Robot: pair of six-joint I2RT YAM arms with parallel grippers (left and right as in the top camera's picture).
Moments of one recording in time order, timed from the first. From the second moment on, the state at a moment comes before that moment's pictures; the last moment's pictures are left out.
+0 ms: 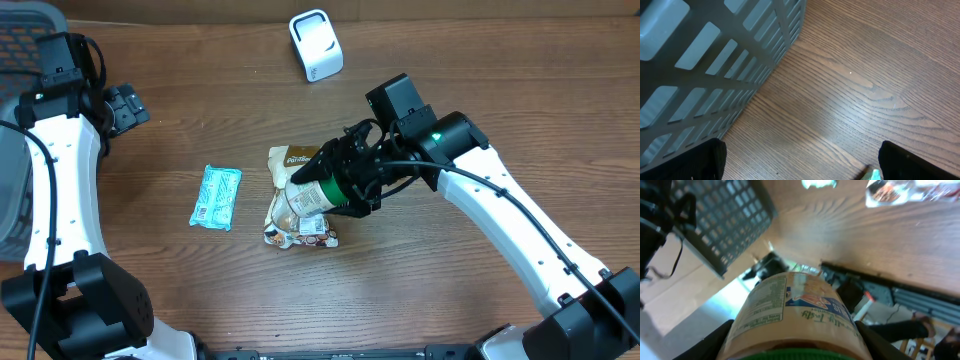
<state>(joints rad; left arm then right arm) 0.27 1.74 1.61 -0.95 -0.20 -0.28 0.51 1.62 1.45 -0.95 -0.91 1.09</state>
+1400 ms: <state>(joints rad) 0.27 1.74 1.61 -0.95 -0.20 -0.28 0.44 1.96 2.41 -0.94 -0.16 0.38</state>
